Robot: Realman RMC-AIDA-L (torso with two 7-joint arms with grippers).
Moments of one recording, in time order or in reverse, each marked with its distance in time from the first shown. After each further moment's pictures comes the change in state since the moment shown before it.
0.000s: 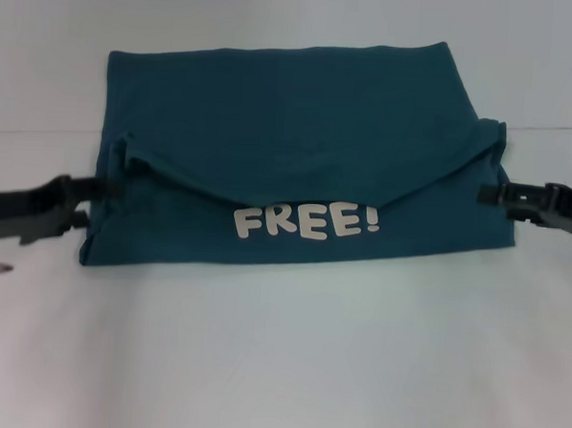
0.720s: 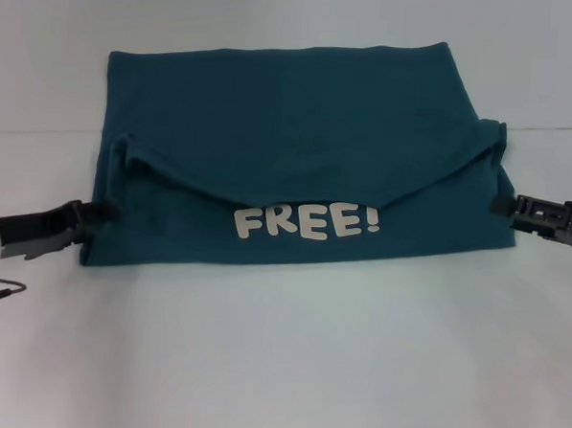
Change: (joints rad) left arm -0.025 -0.014 0.009 -0.132 -0.015 -0.167 0.172; right arm -0.053 0.005 0.085 0.073 0.080 -0.075 -0.143
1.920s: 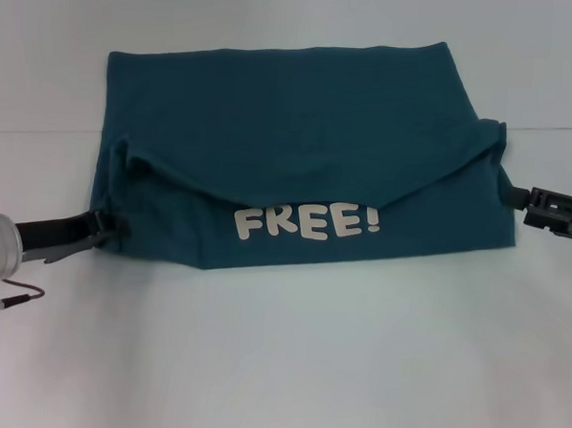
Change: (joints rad) left arm -0.016 -0.018 0.034 -0.011 0.005 -0.009 0.027; right arm -0.001 -0.013 0.040 0.003 -0.009 -0.016 0.019
